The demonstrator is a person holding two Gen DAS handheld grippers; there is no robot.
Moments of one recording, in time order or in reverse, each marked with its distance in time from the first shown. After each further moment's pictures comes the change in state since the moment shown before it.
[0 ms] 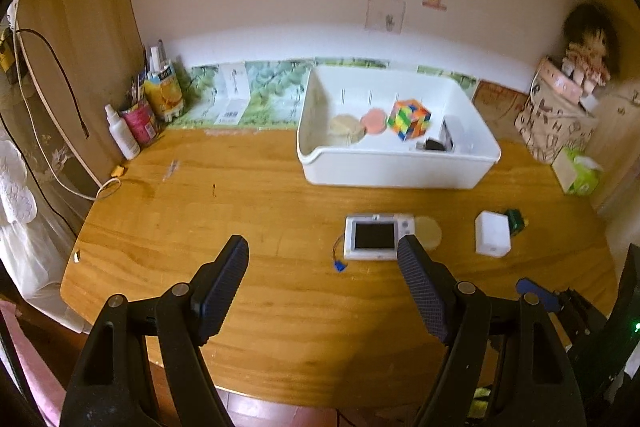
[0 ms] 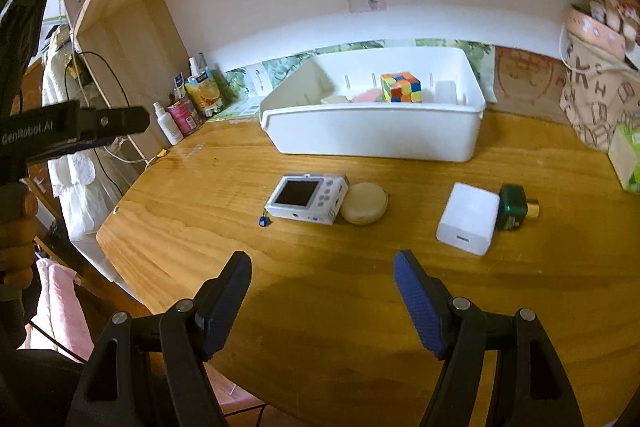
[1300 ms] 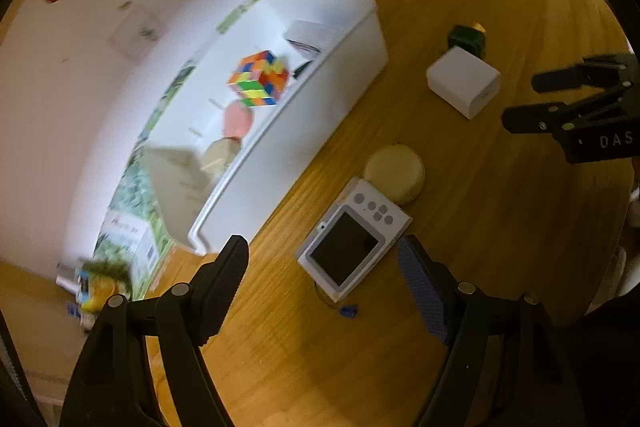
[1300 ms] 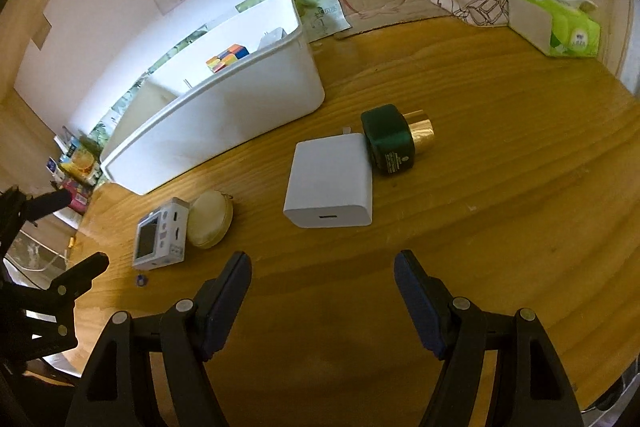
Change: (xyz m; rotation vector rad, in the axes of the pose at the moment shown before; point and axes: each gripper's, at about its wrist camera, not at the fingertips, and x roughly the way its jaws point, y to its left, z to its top) left arm 0.107 -0.090 -0.008 0.969 0.074 -0.083; right arm 0.055 -0.094 -0.007 0.433 0.052 -0.261
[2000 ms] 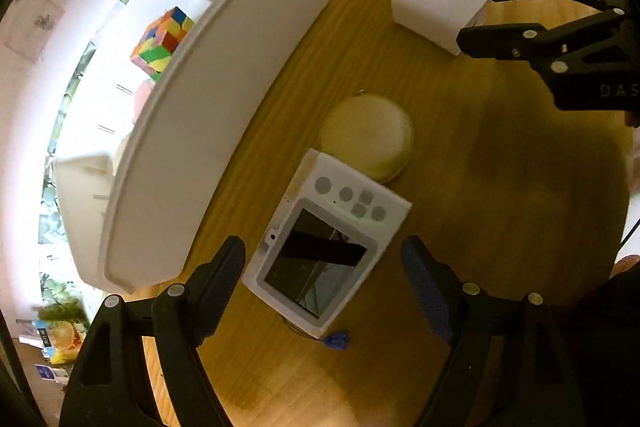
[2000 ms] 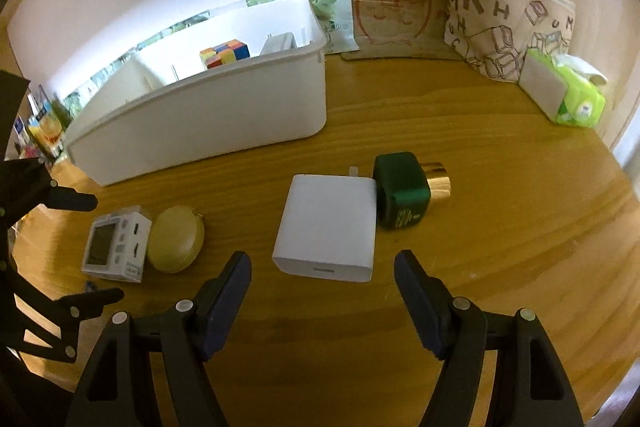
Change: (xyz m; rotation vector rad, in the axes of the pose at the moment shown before) left arm 0.070 -0.008 0.002 0.135 0.116 -0.215; right arm 0.025 0.024 0.015 -0.172 -0.058 -0.163
